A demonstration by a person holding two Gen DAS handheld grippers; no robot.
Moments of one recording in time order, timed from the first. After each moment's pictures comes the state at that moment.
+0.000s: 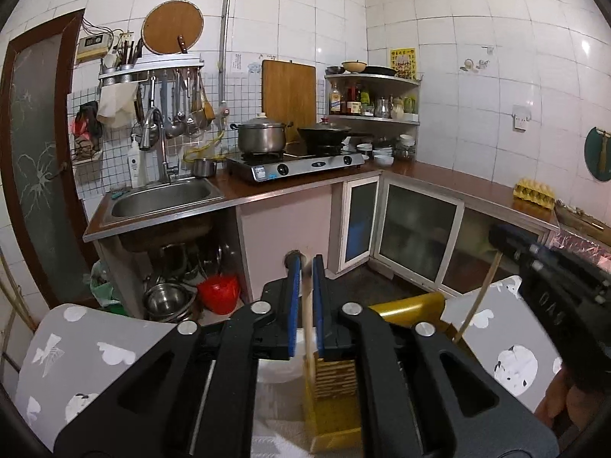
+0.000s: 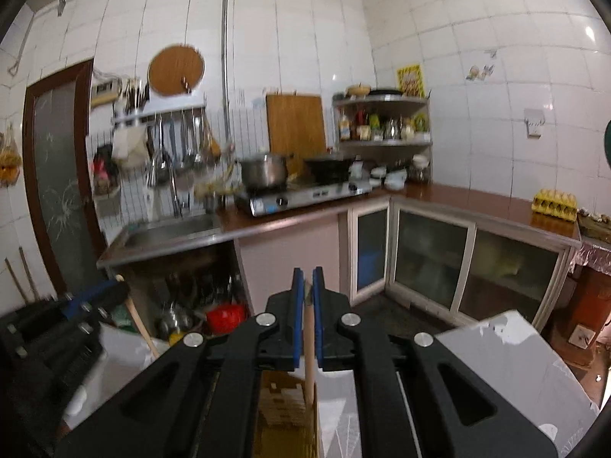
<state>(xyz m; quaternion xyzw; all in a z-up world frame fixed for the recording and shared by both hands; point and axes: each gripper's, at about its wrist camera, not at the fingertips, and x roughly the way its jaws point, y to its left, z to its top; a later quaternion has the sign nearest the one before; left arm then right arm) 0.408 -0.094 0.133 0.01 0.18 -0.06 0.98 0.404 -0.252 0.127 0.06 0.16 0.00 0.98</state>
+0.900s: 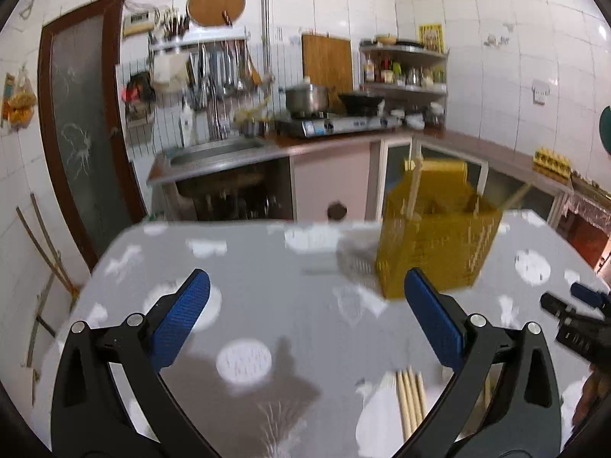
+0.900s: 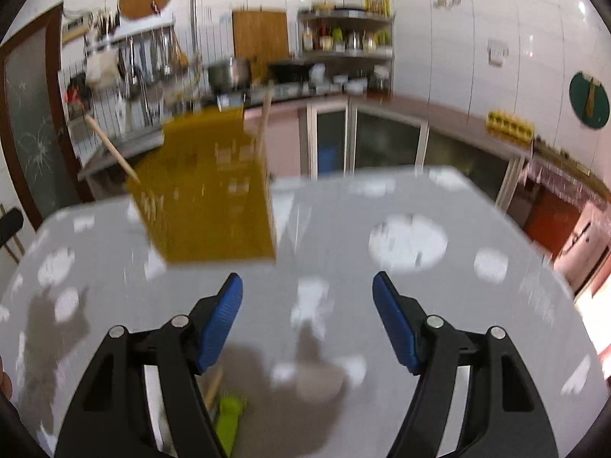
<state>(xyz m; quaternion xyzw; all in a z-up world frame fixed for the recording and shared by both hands) 0.250 -0.009 0.070 0.02 0.25 0.00 0.97 0.238 -0.251 0.007 0.06 0.33 -0.06 0.94</state>
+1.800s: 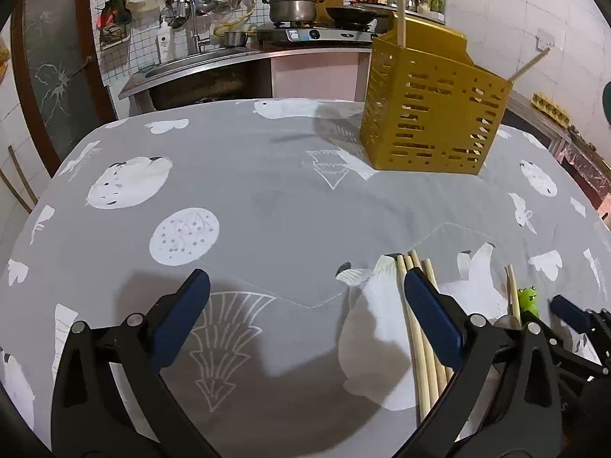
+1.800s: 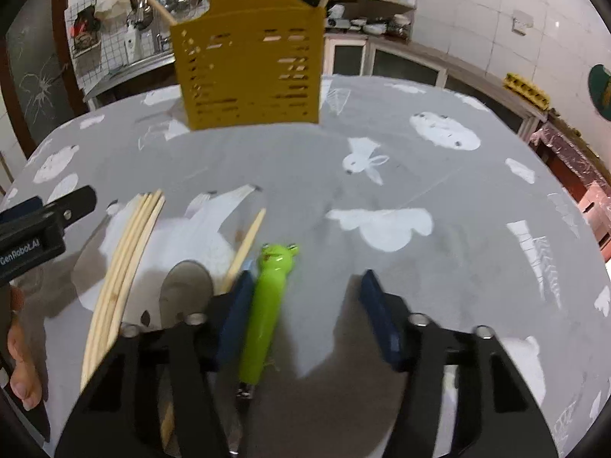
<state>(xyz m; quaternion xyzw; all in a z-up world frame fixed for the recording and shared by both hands) 0.249 -0.026 -0.033 0.01 0.39 -0.02 0.92 0.205 -0.199 -0.052 0.03 0.42 -0.04 0.90</state>
